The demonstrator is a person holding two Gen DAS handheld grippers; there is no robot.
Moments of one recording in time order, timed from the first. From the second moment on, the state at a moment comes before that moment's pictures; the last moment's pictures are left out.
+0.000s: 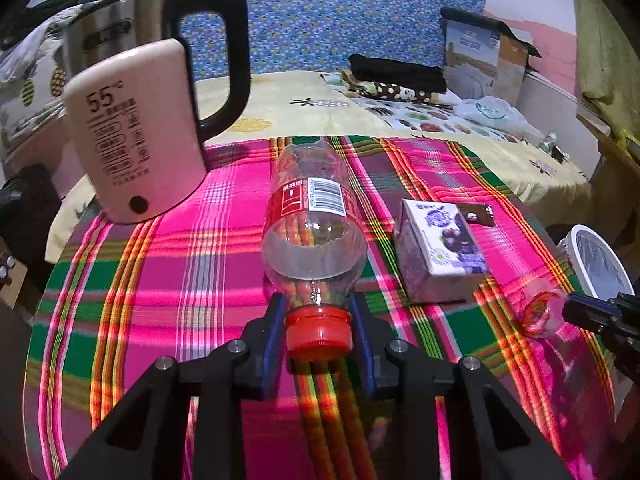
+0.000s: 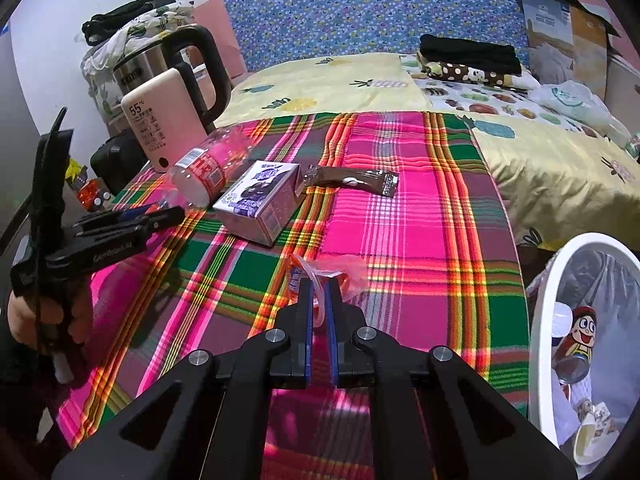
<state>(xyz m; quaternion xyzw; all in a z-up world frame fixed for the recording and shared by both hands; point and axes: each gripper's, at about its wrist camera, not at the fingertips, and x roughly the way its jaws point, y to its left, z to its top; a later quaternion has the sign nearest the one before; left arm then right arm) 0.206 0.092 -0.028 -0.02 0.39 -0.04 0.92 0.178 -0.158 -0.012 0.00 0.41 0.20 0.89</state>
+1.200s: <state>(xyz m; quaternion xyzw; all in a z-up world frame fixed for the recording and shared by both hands) 0.095 0.051 0.006 -0.05 0.35 -0.02 0.93 0.154 -0.162 -0.005 -0.01 0.40 0.21 0.89</state>
